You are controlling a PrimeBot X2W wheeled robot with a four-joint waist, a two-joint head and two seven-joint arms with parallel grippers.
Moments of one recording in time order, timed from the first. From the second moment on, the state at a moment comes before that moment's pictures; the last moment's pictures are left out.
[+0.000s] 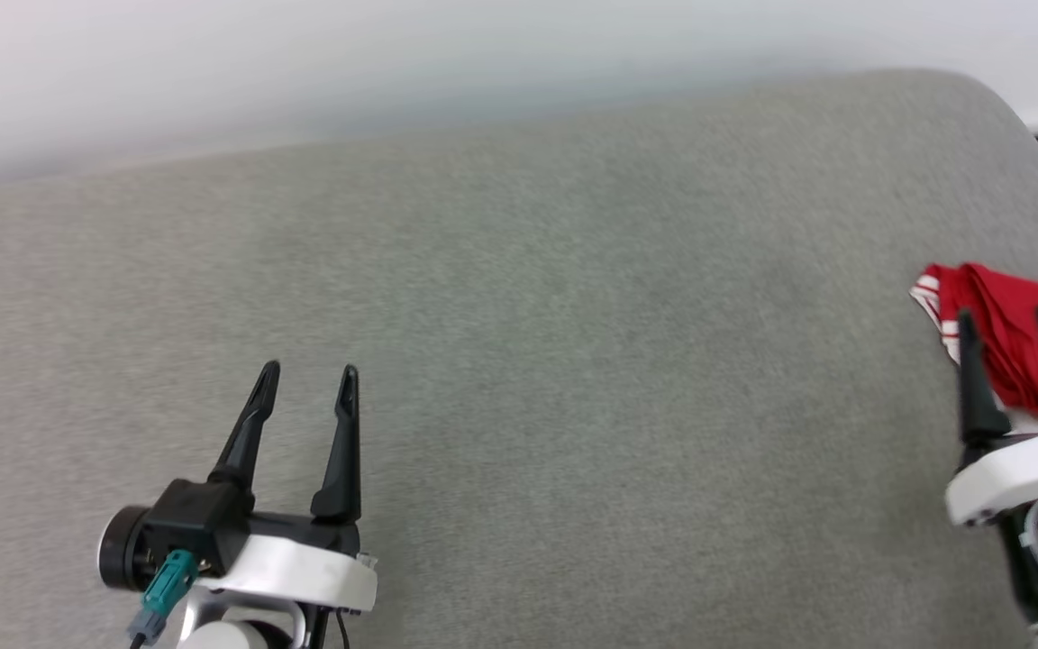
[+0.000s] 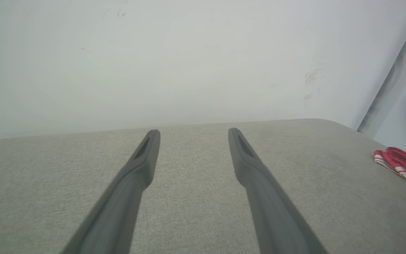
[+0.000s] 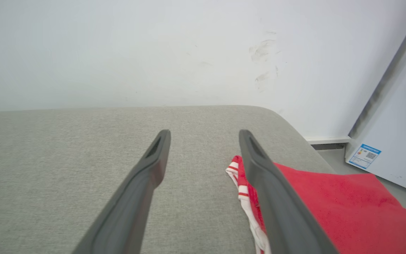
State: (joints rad) left arm -0.06 0.16 -0.17 -0.05 -0.25 0.02 -0.26; right arm -0.27 -0.23 -0.13 0.32 0.14 0.13 -0.19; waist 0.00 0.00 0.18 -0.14
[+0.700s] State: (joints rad) left arm 0.12 0.16 -0.10 0.00 -0.26 0.04 -0.26; right arm 0.10 -0.09 -0.04 -0.11 0.15 0.13 -0.02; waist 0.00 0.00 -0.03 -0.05
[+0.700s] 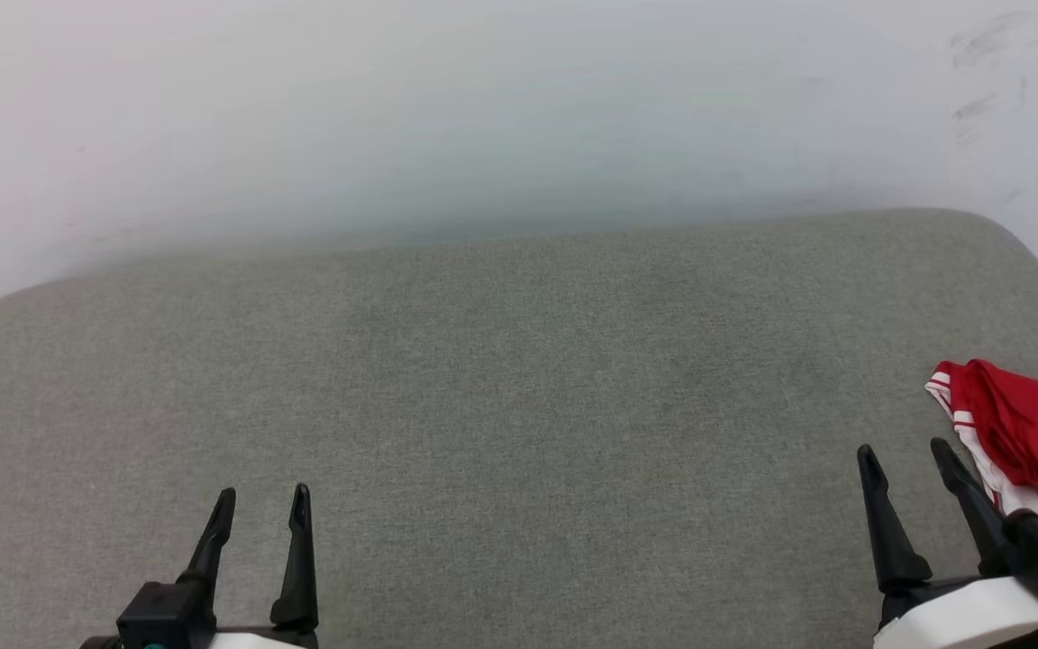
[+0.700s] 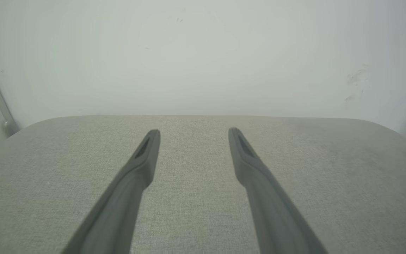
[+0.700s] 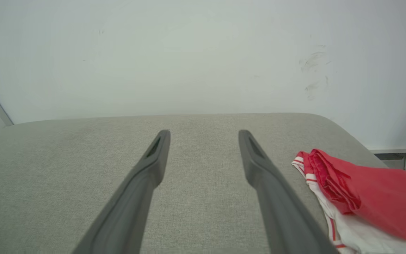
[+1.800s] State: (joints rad) left arm 0.16 0.14 -0.09 0.07 -0.29 0.03 -0.25; right arm 0.13 -0.07 -0.01 -0.07 0.19 0.13 -0.02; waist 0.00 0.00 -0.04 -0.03
